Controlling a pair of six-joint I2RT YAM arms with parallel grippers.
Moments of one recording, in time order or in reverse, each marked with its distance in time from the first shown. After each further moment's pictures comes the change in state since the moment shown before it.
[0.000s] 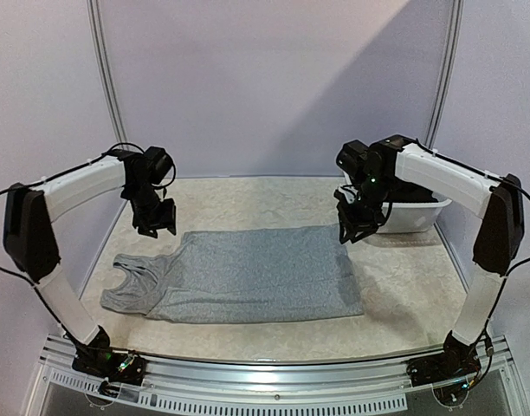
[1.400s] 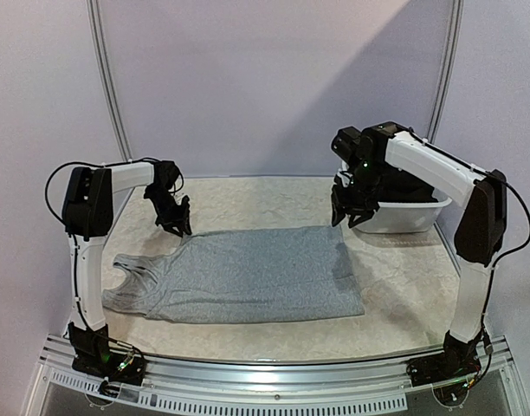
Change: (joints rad) left arm 0.195 0.642 0.425 0.099 0.322 0.352; right arm -0.038 0.150 0.247 -0.071 0.021 0.113
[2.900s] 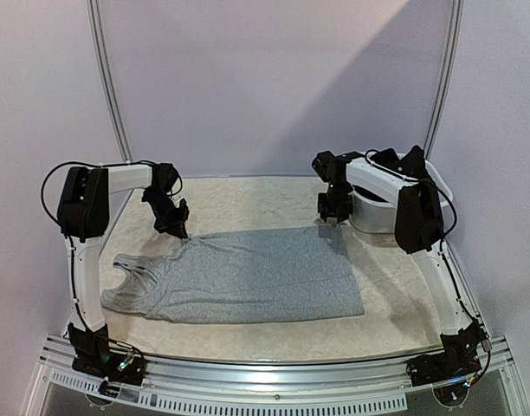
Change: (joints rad) left arm -0.007 -0.054 -0.089 0.035 0.000 -0.073; right arm -0.087 0.594 0.432 0.212 0.301 0.087
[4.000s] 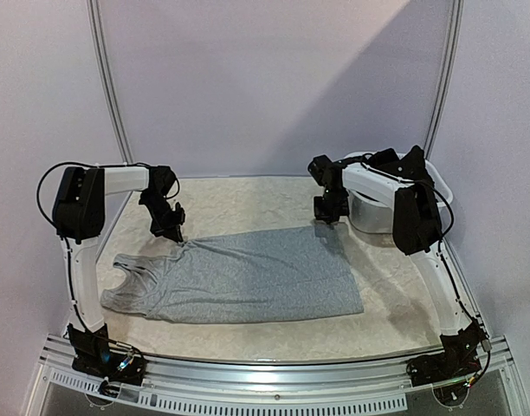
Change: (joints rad) left arm 0.010 -0.045 -0.076 0.014 -0.045 -0.071; right arm 0.021 0.011 -0.048 0.097 0.019 -0.071
